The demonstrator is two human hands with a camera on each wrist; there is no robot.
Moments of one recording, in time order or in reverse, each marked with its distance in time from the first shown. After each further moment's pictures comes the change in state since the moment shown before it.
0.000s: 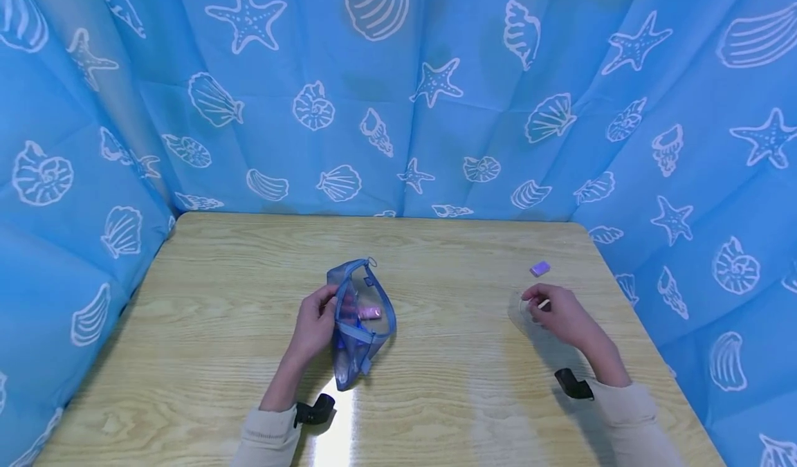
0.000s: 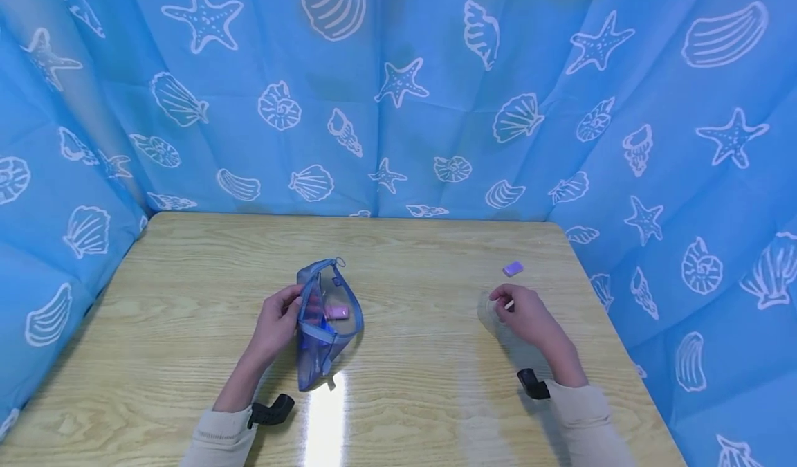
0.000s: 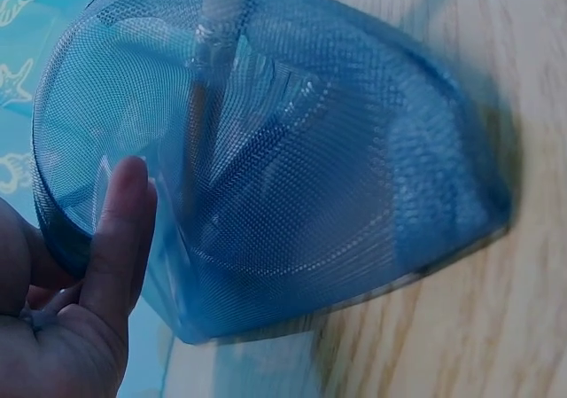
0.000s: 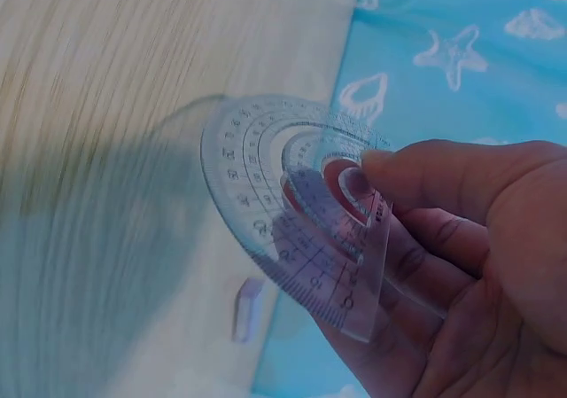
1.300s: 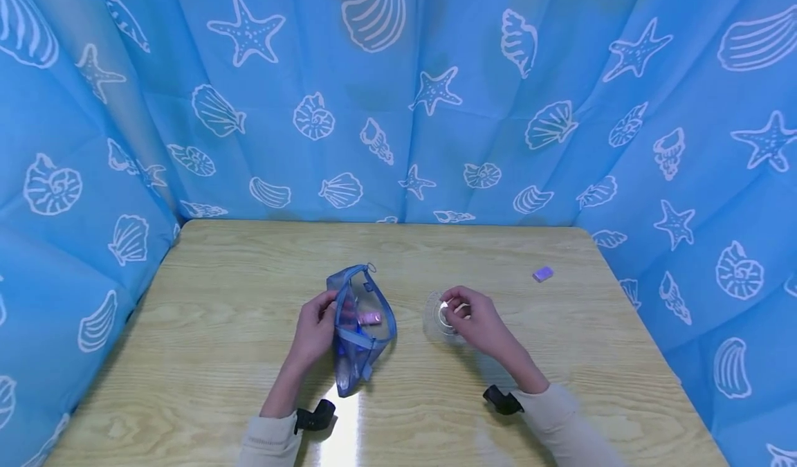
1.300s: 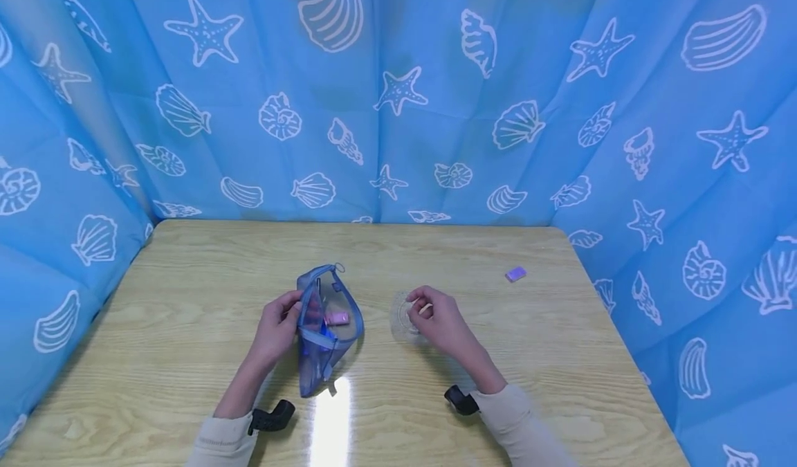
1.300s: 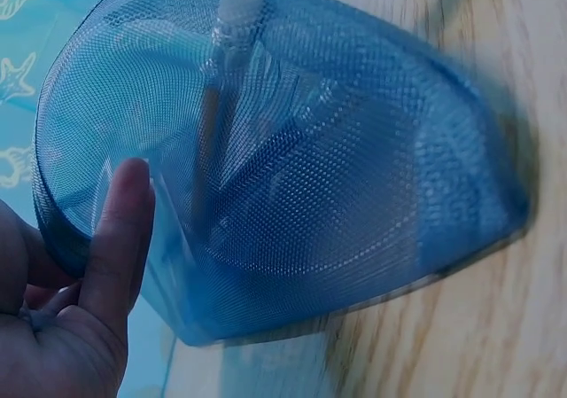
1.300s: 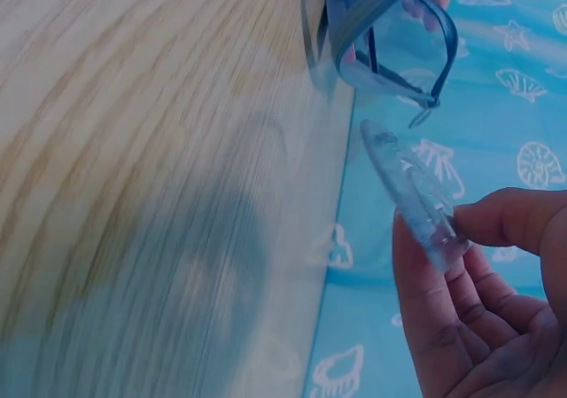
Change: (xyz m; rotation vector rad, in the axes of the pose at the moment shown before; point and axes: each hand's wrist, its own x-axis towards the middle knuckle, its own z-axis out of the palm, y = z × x) left_hand 0.002 0.002 -0.002 -0.079 -0.005 -0.045; right_hand 0.033 -0.092 0.094 0.371 0.062 -0.138
